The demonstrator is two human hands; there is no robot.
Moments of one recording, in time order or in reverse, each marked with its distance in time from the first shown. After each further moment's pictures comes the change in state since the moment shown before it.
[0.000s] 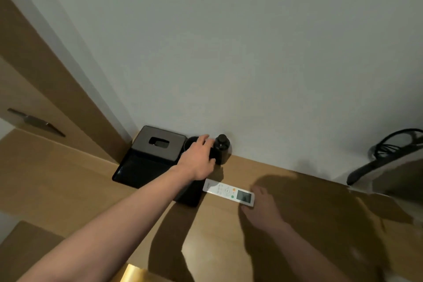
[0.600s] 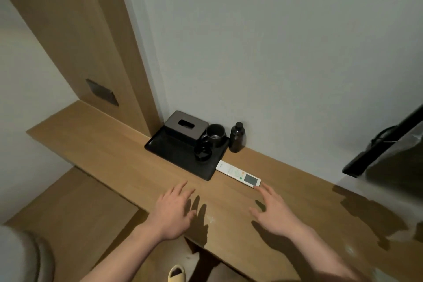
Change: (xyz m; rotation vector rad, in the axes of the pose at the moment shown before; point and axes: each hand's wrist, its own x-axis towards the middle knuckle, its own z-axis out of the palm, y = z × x) left_hand -0.286 0.009 0.064 -0.005 0.017 -0.248; right_hand -0.139 0.009 -0.033 -0.095 -0.121 -0.272
